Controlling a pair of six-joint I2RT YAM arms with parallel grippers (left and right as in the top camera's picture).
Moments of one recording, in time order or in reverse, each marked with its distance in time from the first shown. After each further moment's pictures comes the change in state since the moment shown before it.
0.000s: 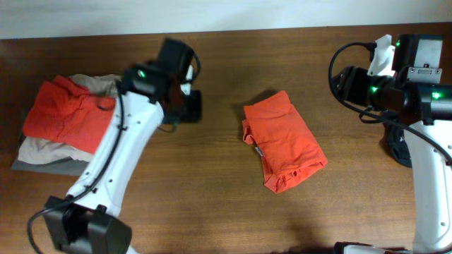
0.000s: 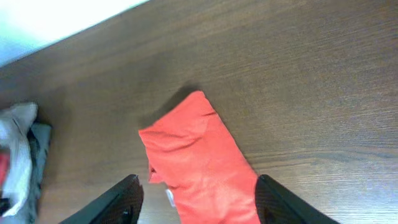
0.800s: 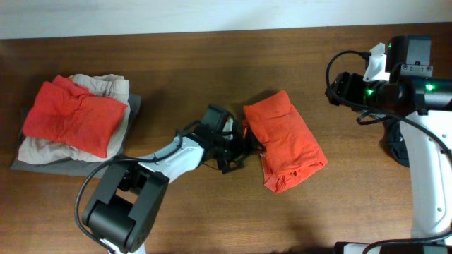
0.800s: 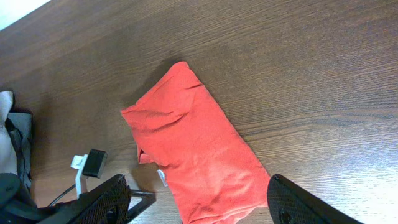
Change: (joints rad) left arm -0.193 0.153 -0.659 1.014 0.568 -0.616; right arm 0.000 0.051 0.002 -0.091 0.023 0.024
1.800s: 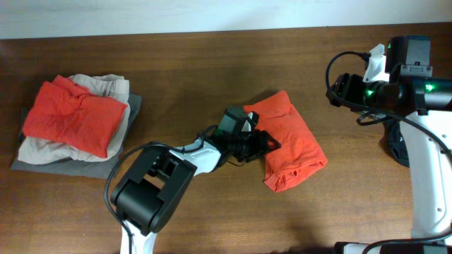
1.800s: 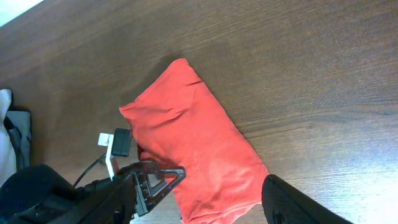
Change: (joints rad) left arm -0.088 0.182 0.029 0.425 -0.024 -0.005; right arm 0.000 0.000 0.000 -0.010 0.000 0.001
